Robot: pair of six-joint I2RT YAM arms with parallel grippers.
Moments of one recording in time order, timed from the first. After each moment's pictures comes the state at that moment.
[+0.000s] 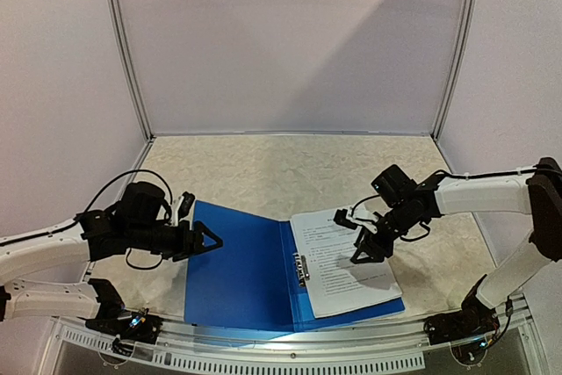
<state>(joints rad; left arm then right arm) -0.72 0.91 0.48 -0.30 0.29 -0.81 0.67 1.53 0.82 -0.50 -0.42 -0.45</state>
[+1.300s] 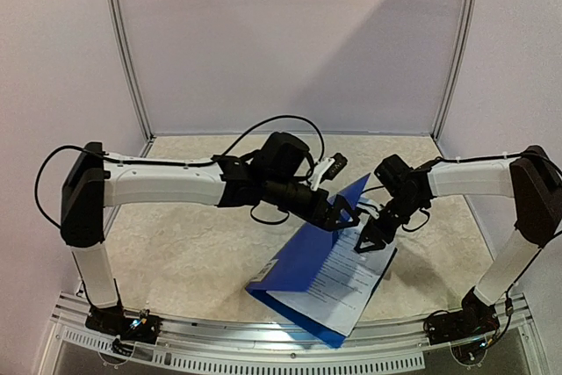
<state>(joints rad) -1.04 1.88 1.42 -0.13 0.42 -0.45 0.57 1.65 0.95 -0.63 -0.48 -0.37</state>
